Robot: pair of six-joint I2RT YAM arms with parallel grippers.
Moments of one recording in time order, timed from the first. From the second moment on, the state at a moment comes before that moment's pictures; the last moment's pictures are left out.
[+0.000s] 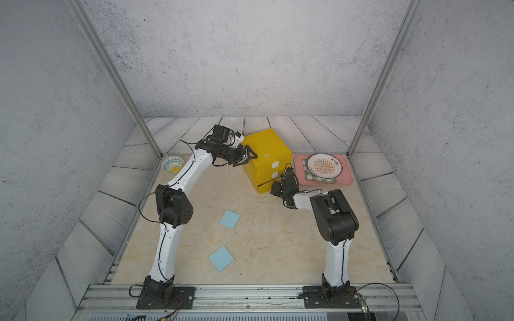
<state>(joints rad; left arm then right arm) -0.39 2.38 2.43 -0.86 0.66 -0.49 0.37 1.94 1.05 0.20 0.01 0.56</state>
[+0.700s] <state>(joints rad) -0.39 2.38 2.43 -0.87 0.66 -0.49 0.29 1.60 0.73 0.10 0.11 0.56</state>
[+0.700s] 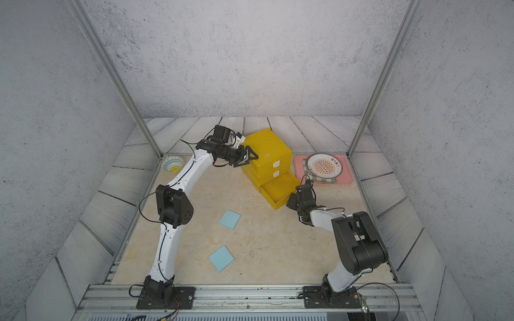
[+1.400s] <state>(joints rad) -0.34 2.09 2.23 -1.03 0.61 -0.43 0.53 1.35 0.92 -0.29 -0.17 0.43</state>
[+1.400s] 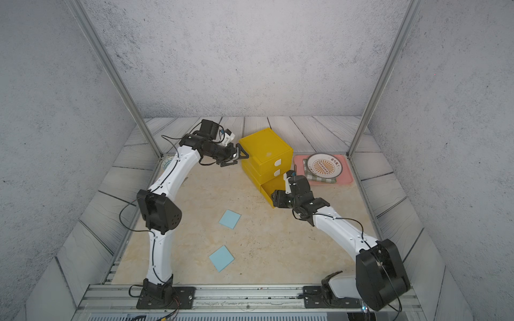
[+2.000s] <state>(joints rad) -0.13 1.44 0.98 -0.73 0.49 -0.48 0.80 2.04 1.52 -0.79 -0.32 0.03</state>
